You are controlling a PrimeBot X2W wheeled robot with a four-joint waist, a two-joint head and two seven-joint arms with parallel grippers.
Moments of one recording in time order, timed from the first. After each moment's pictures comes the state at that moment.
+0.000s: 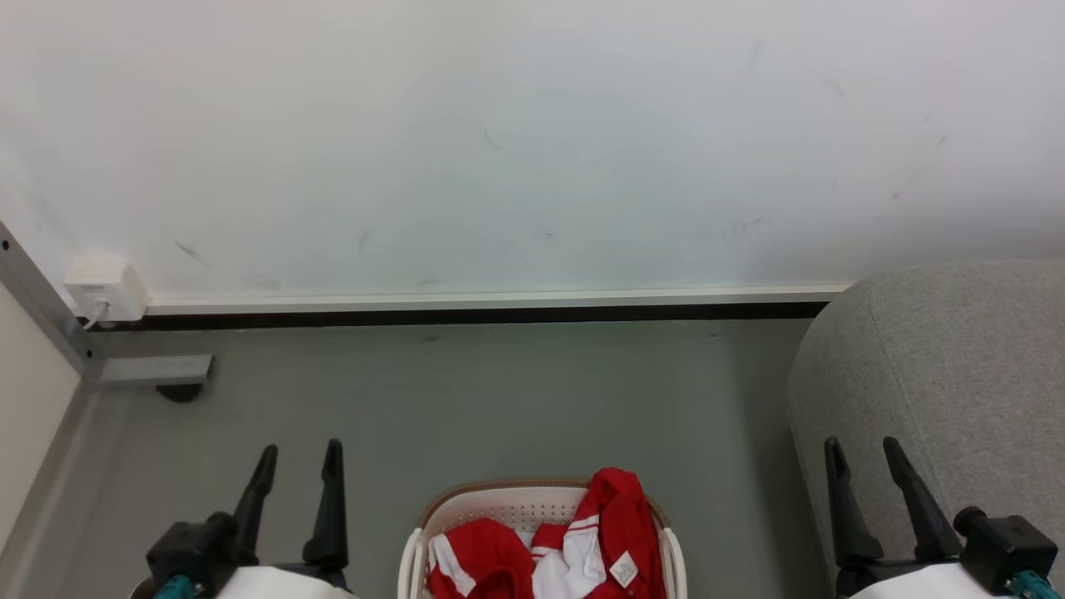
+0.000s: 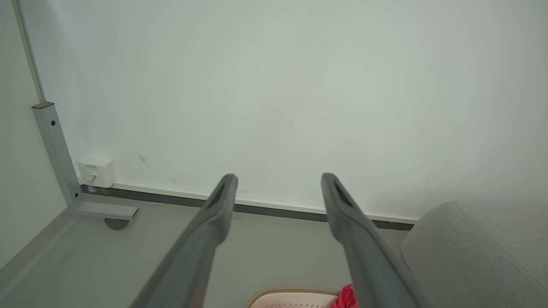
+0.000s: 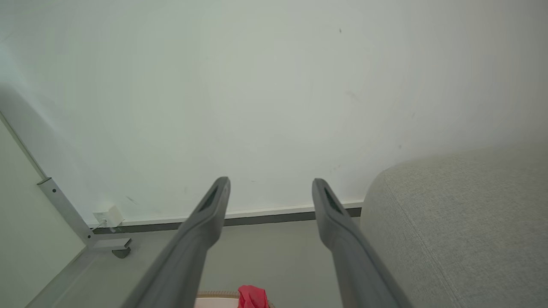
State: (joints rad) left arm -0.05 0.08 -0.05 0.14 -0.26 -0.03 -0.21; right arm -0.08 -0.05 0.08 0.24 0.37 0.13 -0.21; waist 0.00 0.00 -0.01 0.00
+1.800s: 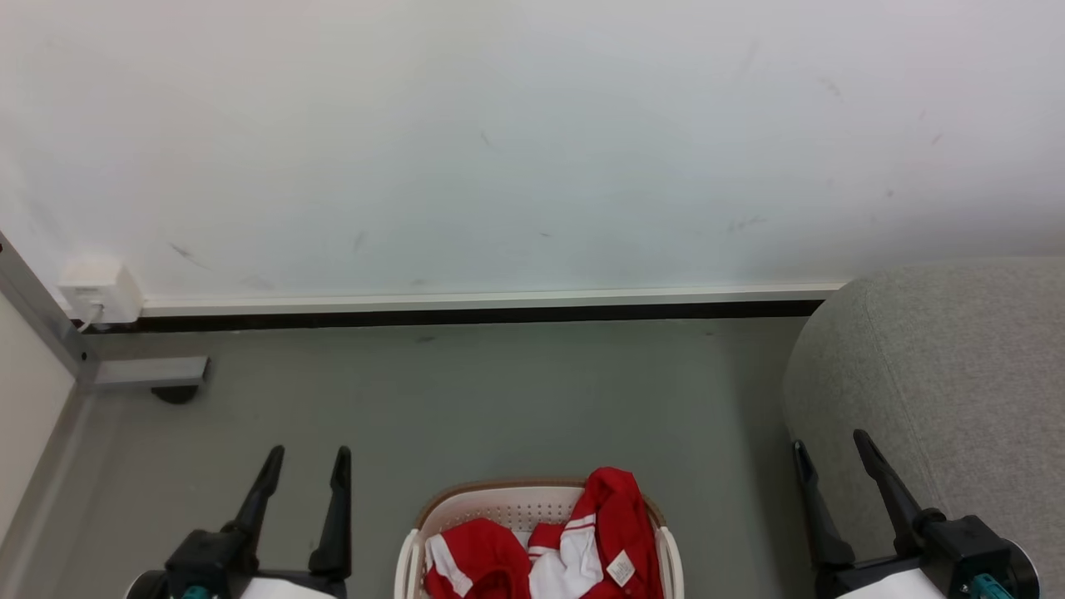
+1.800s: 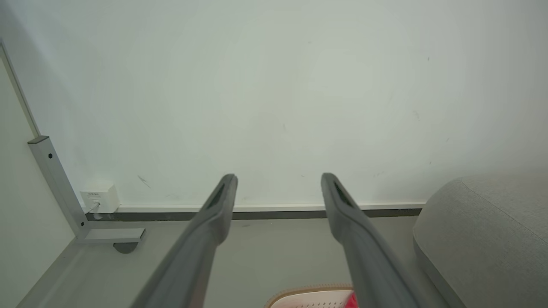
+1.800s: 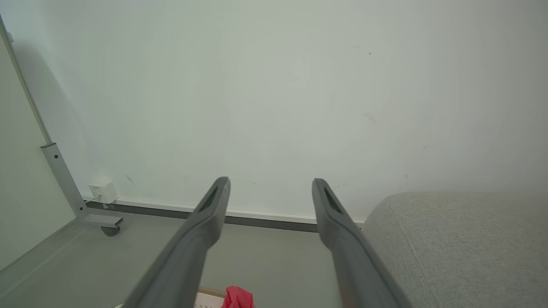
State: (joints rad) left arm -0.04 0.05 0.00 0.18 -0.08 -0.07 -0.26; right arm -0.10 -0.05 0.13 0.26 0.20 0.13 -0.26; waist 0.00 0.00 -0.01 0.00
